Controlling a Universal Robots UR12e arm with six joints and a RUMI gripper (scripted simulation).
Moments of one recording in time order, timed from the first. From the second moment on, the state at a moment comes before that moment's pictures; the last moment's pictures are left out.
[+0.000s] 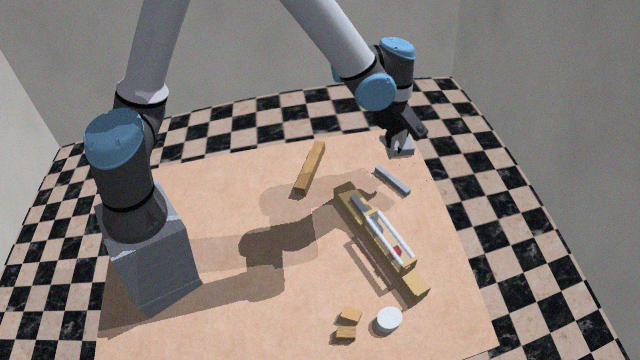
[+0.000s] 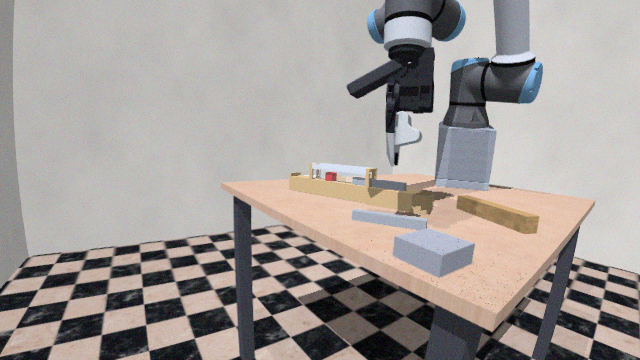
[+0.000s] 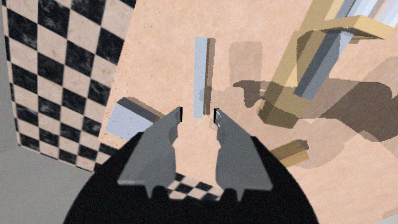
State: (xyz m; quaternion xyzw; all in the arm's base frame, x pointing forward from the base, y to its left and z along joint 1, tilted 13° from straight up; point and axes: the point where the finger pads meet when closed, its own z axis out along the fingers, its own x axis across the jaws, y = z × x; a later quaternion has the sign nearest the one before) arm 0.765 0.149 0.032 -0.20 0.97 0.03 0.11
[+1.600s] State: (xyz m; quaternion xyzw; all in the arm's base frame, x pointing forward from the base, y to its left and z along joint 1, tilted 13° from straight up) arm 0.784 0.159 -0.065 -0.20 0.97 0.03 0.11
